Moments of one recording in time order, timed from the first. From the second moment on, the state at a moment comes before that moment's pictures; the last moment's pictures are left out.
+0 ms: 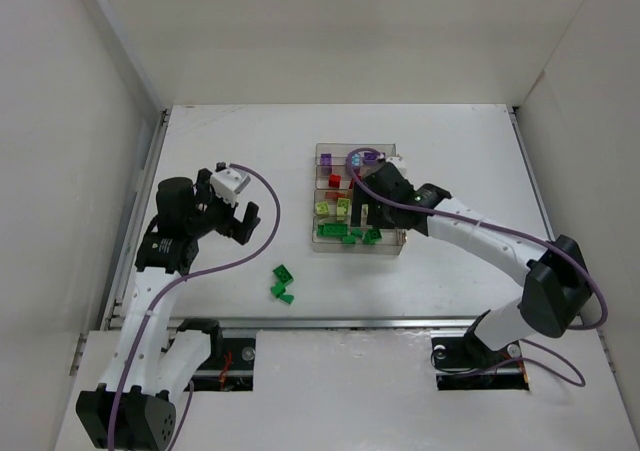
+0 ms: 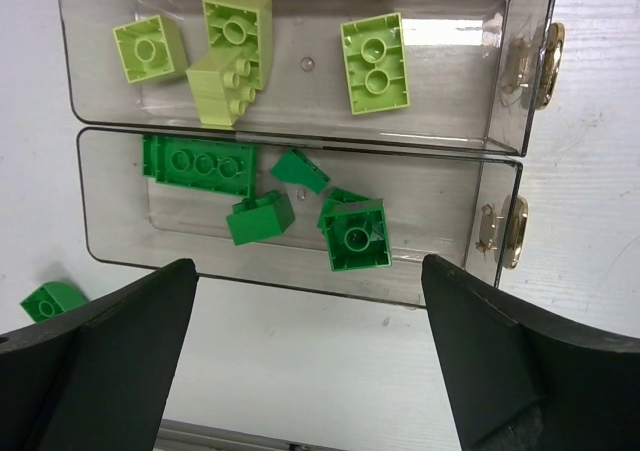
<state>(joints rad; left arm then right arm) -0.08 0.83 0.80 -0.49 0.46 0.37 0.74 1.49 1.16 -0.62 0.30 0.68</state>
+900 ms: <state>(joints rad) -0.08 0.84 0.79 -0.51 0.49 0.39 0.75 1.47 1.16 -0.61 0.30 0.66</state>
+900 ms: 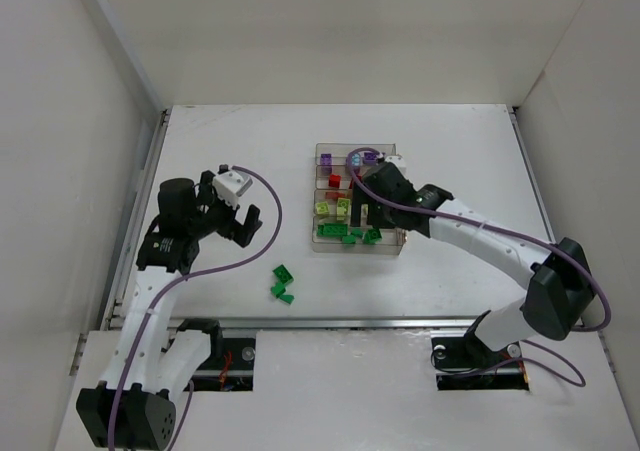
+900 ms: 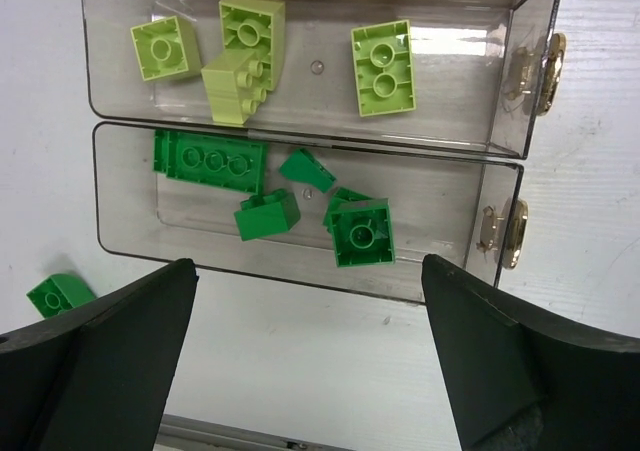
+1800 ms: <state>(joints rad) -0.08 0.86 0.77 -0.51 0.51 0.39 0.79 1.45 1.16 -0.62 0.33 0.63</state>
